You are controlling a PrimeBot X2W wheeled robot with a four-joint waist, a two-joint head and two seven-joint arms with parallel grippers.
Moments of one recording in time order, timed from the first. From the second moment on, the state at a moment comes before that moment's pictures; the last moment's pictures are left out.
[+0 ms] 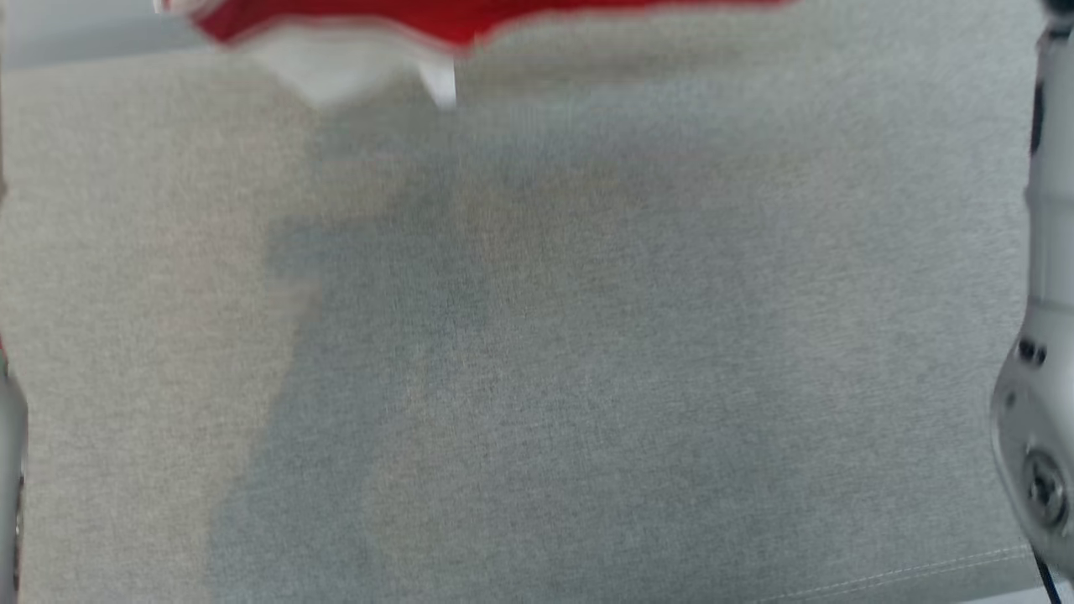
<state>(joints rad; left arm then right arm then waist) -1.38 0.33 -0.33 0.38 -0.24 -0.10 0.02 -1.23 -0.11 -0.05 0.34 0.07 0.13 0.15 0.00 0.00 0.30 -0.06</state>
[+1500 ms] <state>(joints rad) -0.23 0.21 -0.19 0.05 -0.33 -0.07 -0.25 -0.70 -0.08 0.02 0.73 0.20 0.13 -0.19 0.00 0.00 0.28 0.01</state>
